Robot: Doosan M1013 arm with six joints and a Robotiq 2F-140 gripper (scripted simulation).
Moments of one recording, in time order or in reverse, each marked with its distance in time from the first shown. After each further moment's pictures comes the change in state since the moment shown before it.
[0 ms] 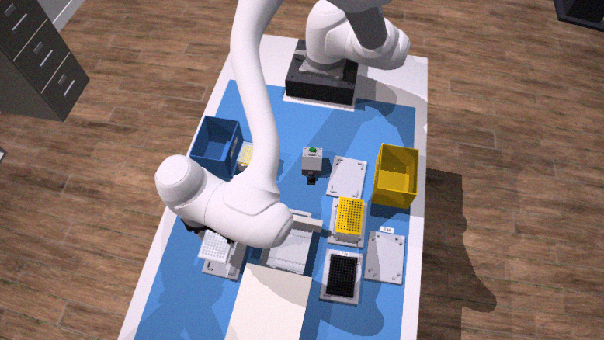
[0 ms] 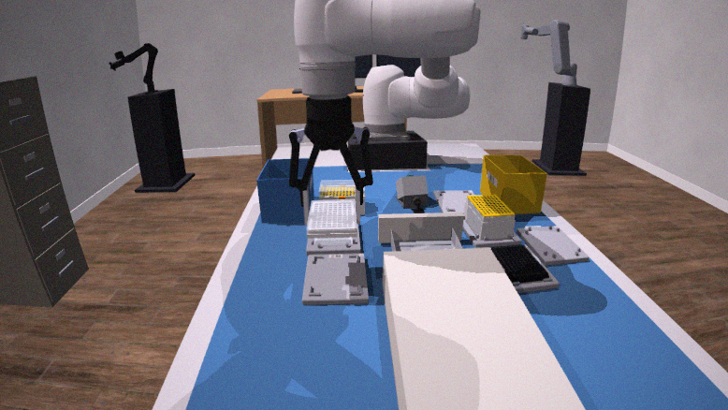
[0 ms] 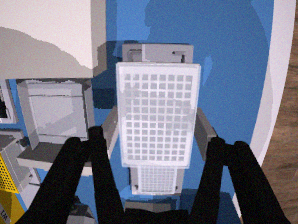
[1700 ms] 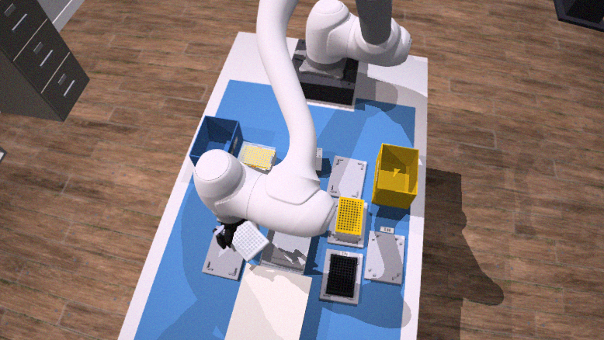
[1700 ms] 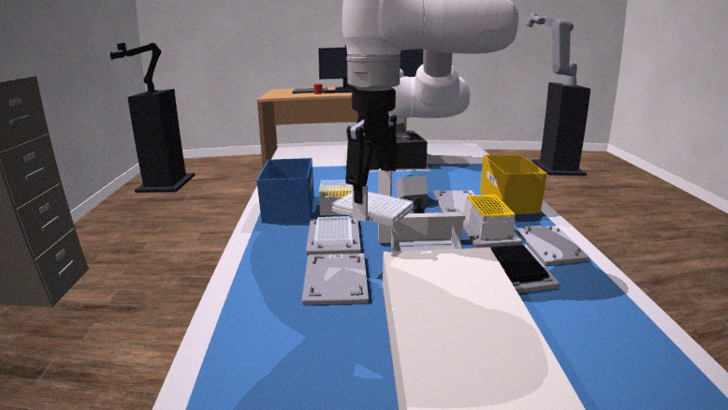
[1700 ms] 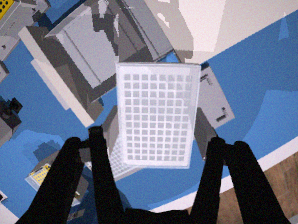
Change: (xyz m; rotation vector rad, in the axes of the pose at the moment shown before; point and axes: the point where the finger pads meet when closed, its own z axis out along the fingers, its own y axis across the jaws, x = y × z) arm -0.023 -0.076 -0.010 -0.005 -0.004 -0.981
